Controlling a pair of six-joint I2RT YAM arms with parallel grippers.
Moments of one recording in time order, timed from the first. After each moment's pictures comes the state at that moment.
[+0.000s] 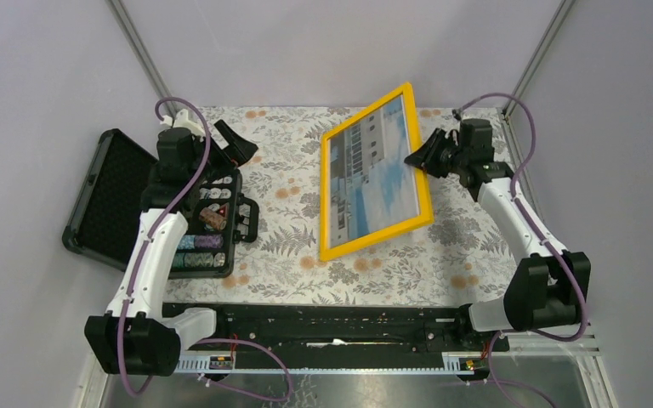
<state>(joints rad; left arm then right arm) -0.03 1.12 1.12 -0.39 0.26 -0.63 0.12 1.40 1.18 -0.38 -0.34 0.57</state>
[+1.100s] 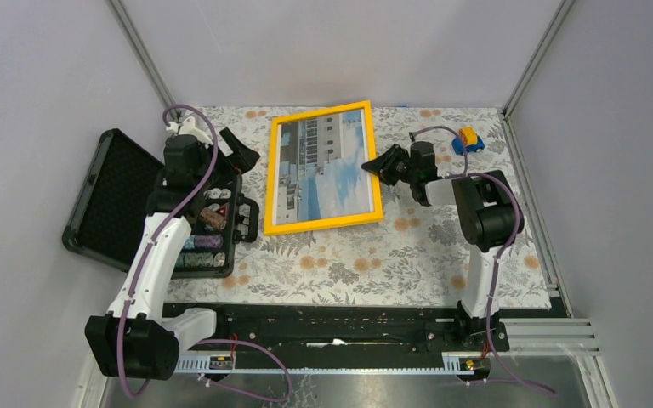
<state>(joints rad) -0.06 1.11 1.04 -0.36 0.20 -0.58 0.24 2.00 1.00 0.58 -0.46 1.00</state>
